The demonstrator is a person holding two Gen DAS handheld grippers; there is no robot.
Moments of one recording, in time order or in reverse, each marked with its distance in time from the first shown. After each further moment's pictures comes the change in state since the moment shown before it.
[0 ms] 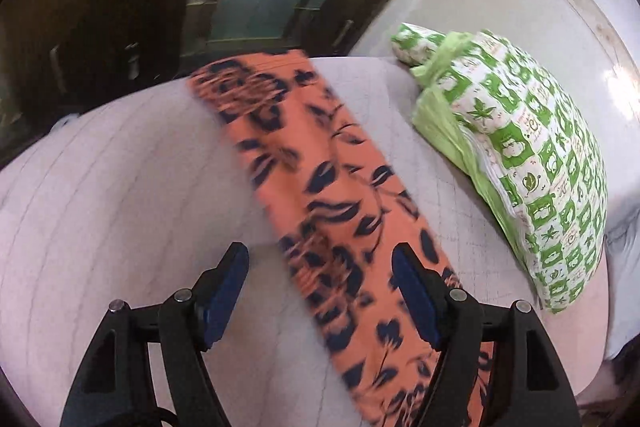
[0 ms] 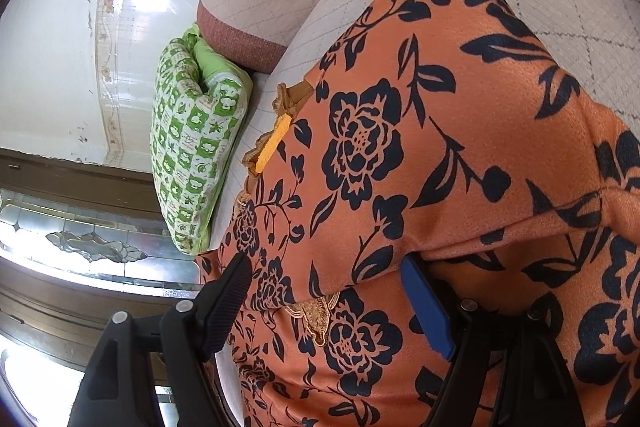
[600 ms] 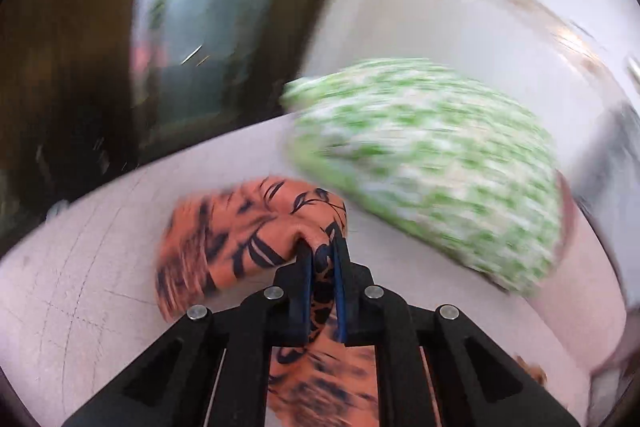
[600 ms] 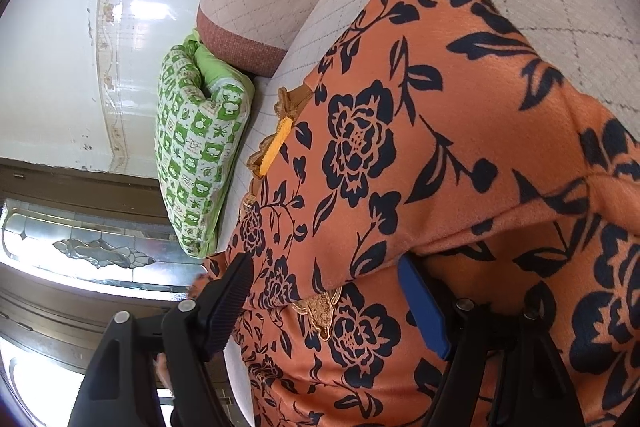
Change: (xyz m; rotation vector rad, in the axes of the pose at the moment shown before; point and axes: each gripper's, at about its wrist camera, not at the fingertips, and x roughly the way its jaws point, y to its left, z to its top) left arm -0.086 -0.127 -0.039 0.279 -0.218 -0.054; right arm -0.010 -0.006 -0.002 0.035 -0.003 0.024
